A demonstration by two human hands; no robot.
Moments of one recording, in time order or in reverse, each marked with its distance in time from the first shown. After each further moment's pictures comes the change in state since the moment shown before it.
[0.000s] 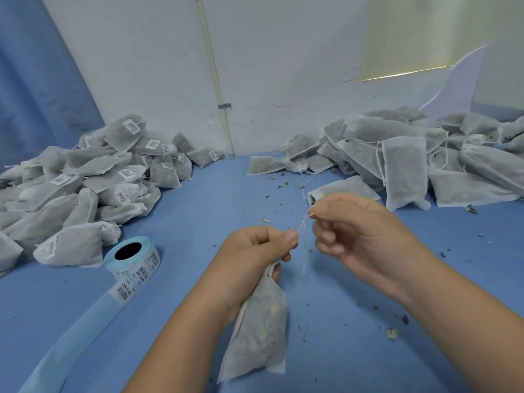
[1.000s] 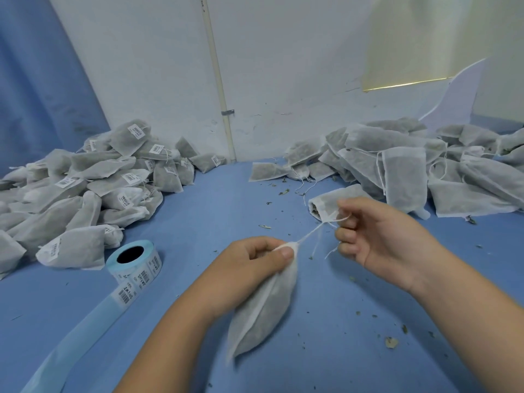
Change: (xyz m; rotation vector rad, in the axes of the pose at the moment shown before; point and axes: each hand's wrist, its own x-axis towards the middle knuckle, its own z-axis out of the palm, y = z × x) left_hand 0.002 -0.005 -0.017 0.345 -0.051 -0.003; right_hand 0.012 -0.010 -0.025 0.106 0.139 0.230
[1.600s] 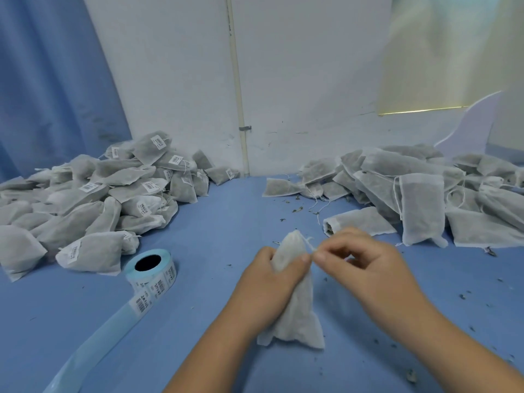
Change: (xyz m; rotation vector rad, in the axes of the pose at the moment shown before) left_hand 0.007 0.001 0.017 0.107 0.344 -0.097; right_hand -0.013 0.032 0.030 -0.710 0.028 -0.631
